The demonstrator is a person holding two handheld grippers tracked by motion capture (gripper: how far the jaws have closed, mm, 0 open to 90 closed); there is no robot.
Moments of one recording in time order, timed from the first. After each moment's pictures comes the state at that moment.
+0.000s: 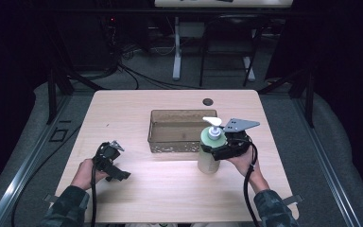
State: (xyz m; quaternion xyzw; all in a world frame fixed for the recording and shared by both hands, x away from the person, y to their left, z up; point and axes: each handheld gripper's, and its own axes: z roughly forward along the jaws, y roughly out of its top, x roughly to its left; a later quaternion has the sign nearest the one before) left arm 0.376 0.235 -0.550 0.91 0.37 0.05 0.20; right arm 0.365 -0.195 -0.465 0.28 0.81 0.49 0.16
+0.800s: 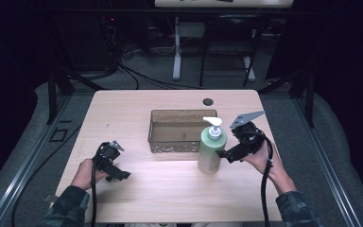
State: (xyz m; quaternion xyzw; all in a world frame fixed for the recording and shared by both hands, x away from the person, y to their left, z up) left arm 0.376 0.235 -0.550 0.90 0.37 0.05 0.20; right arm 0.355 -0.217 -0.424 0.32 0.87 0.34 0.12
